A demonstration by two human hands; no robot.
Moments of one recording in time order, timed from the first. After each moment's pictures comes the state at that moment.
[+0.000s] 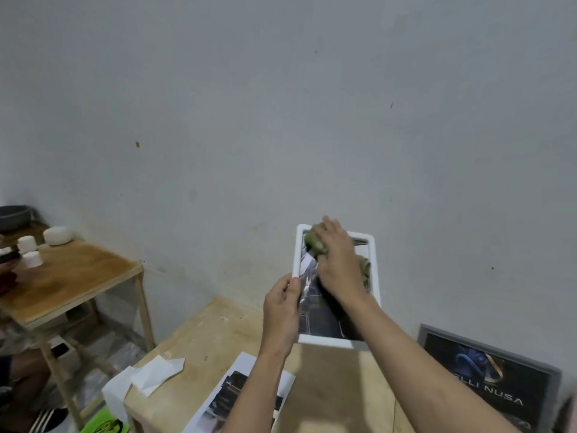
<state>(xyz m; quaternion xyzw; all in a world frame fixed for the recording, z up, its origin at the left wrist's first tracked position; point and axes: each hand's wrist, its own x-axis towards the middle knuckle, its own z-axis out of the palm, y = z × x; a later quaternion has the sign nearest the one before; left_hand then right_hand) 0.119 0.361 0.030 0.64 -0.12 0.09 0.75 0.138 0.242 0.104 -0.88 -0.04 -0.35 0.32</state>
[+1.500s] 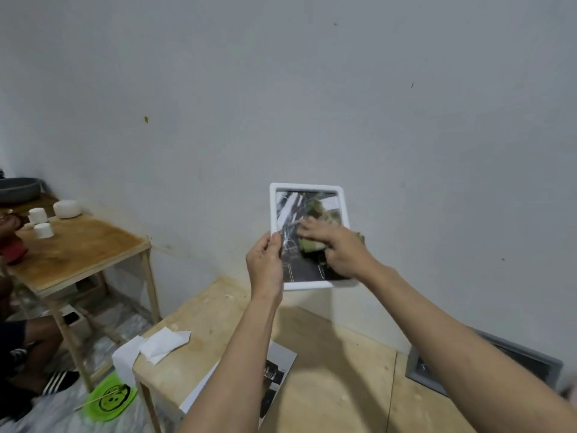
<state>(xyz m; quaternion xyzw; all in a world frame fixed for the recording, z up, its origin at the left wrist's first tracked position) 0.162 0.381 0.054 0.54 -0.03 0.16 0.83 0.144 0.229 0.108 -0.93 -0.22 -0.16 0.25</state>
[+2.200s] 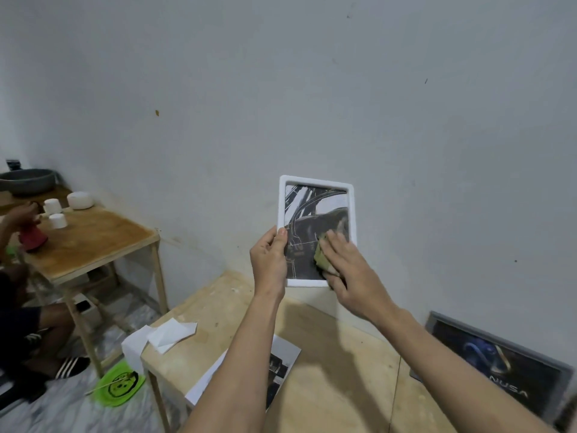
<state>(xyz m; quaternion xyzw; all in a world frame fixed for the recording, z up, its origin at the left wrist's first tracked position) 0.166 0.388 0.045 0.53 -0.07 0.15 0.83 0.123 0.211 0.036 -0.92 -0.22 -0.27 0.19</state>
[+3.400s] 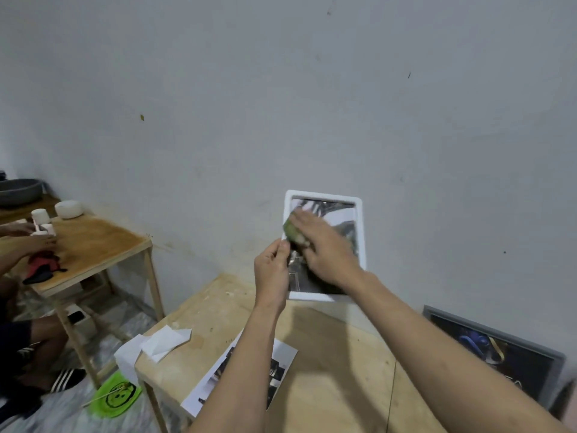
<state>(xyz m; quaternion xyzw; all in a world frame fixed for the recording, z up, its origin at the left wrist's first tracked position) 0.153 0.370 0.040 0.58 -0.07 0.10 0.81 0.151 0.245 0.087 -0.92 -0.21 -0.25 0.22</state>
